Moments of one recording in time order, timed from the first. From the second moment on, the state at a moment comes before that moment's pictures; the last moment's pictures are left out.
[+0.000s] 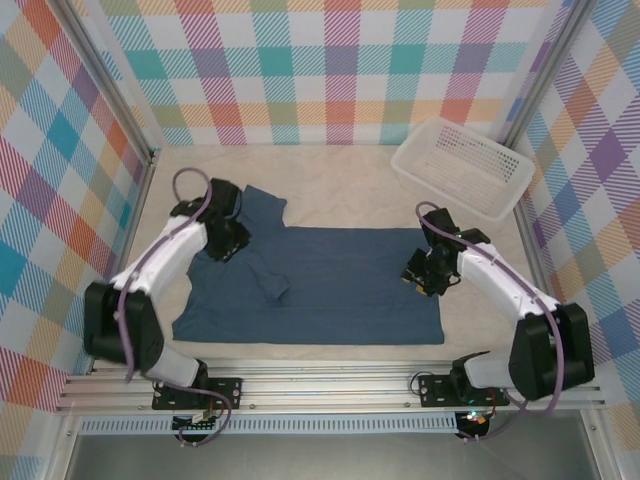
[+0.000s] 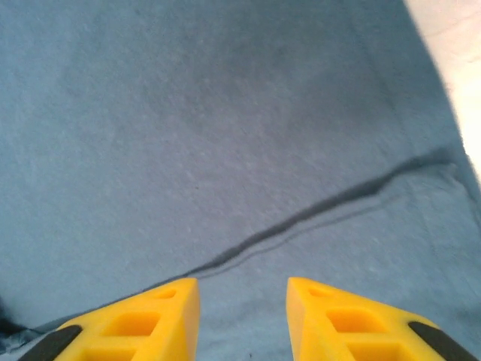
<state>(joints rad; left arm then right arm) -0.25 1.55 1.22 -0.91 -0.03 -0.93 0.30 1.35 0.89 -0.90 -0.18 0.86</state>
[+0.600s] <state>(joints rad) -0.25 1.96 1.46 -0.98 -0.07 -0.89 0.30 1.61 0.96 -0.75 -0.23 0.77</state>
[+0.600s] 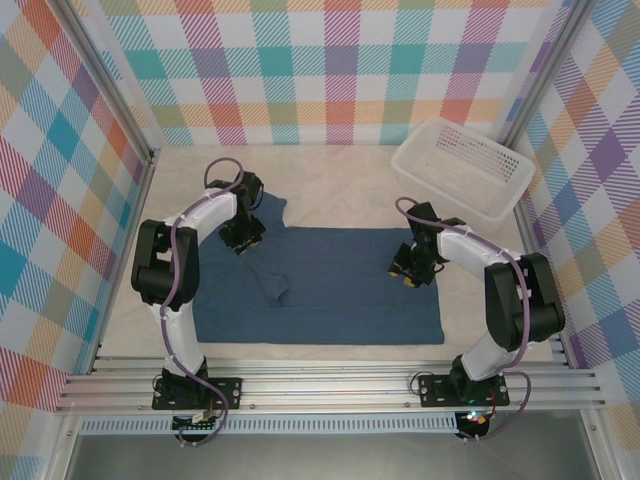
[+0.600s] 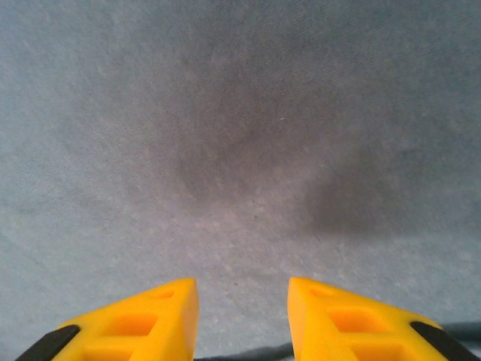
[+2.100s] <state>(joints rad) -0.27 2.04 1.50 -0.97 -0.10 -0.96 0.30 1.67 0.98 -0.73 -0.26 0.75</state>
